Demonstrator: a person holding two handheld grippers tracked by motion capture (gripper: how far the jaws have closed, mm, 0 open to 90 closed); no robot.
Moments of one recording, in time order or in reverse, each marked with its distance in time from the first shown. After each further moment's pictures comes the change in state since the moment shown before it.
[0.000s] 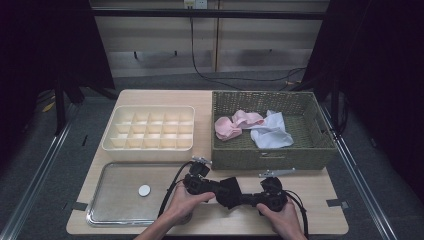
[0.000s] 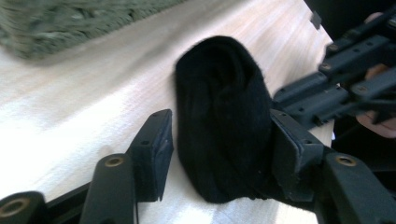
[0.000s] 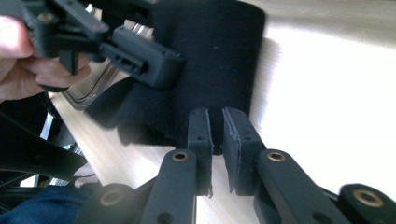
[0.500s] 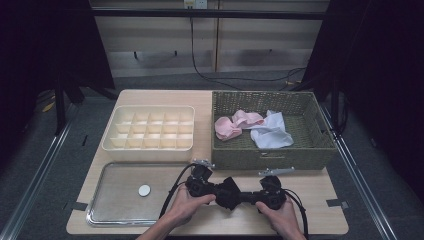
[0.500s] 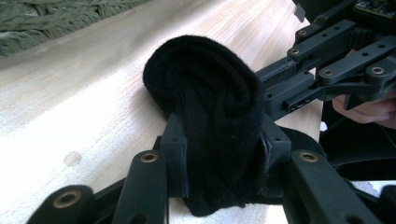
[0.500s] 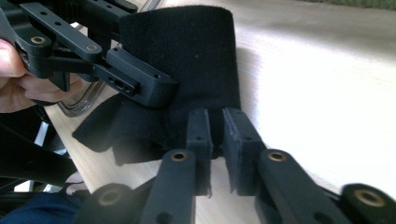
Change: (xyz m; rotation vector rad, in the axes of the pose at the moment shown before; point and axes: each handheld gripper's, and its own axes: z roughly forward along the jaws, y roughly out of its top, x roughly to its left) left arm -0.005 -0.002 0.003 0.004 -0.036 0.044; right arm -0.005 0.002 0.005 -0.016 -0.006 -0.002
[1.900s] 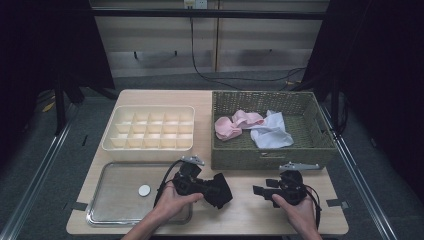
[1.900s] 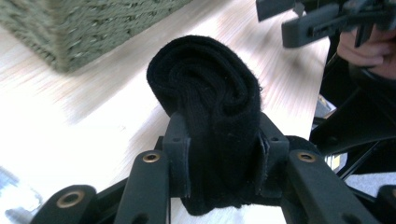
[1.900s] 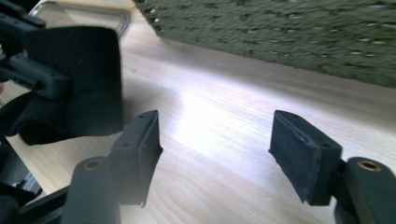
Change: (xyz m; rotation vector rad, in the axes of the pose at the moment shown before) left arm -0.011 0.002 -0.045 0.000 0.067 0.086; right arm -0.016 0.005 -0.048 -0.118 -0.165 -0.004
